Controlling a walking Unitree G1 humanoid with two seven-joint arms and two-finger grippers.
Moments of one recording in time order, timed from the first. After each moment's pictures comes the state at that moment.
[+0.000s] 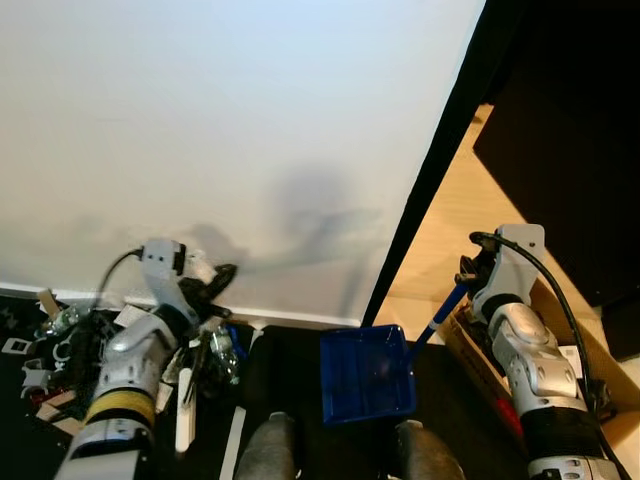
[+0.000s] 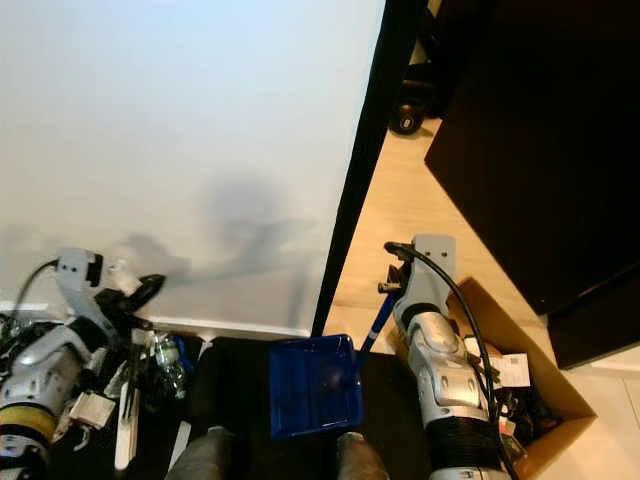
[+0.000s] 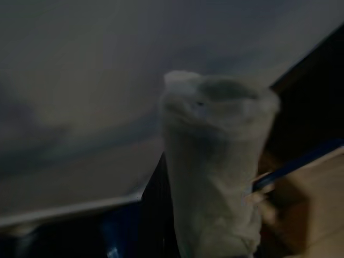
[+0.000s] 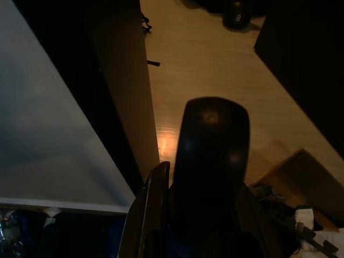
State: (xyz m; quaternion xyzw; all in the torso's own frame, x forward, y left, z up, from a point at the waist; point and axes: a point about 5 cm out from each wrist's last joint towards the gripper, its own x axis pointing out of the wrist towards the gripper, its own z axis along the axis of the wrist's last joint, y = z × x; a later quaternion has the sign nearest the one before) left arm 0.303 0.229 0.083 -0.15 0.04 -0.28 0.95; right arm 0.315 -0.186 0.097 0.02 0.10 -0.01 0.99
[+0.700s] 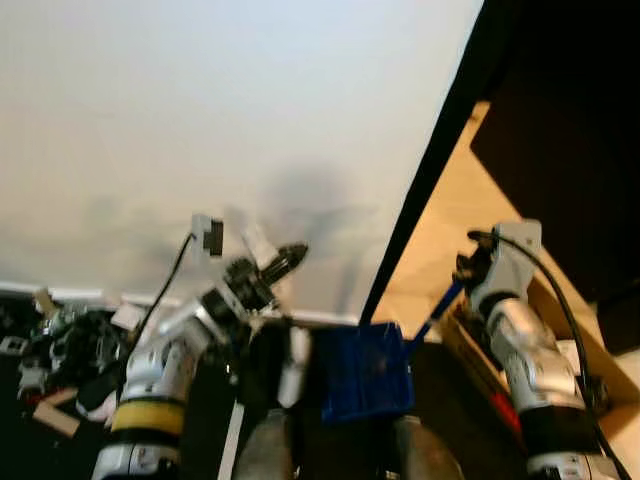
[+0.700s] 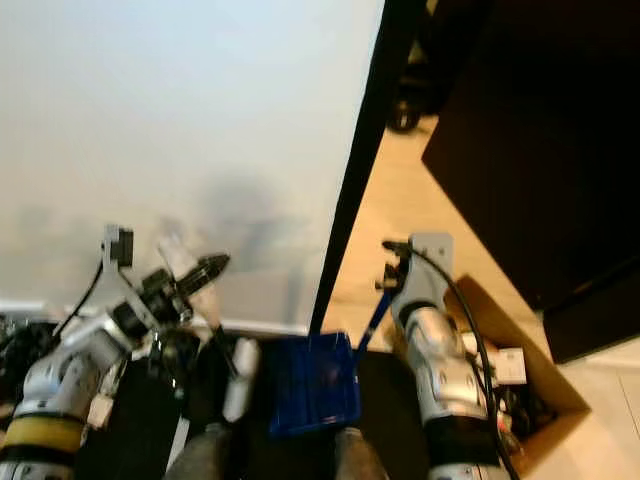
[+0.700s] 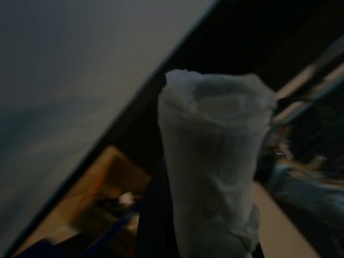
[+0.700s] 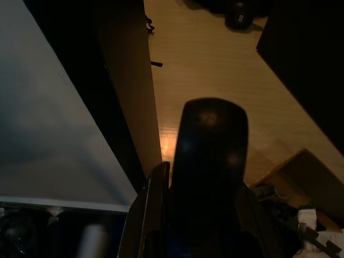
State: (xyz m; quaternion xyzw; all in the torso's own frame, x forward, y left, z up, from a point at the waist) left arm 0.282 0.163 0.140 -0.25 -0.01 -0.48 0.84; right arm 0.316 -0.184 0.098 0.02 0.10 0.00 0.99
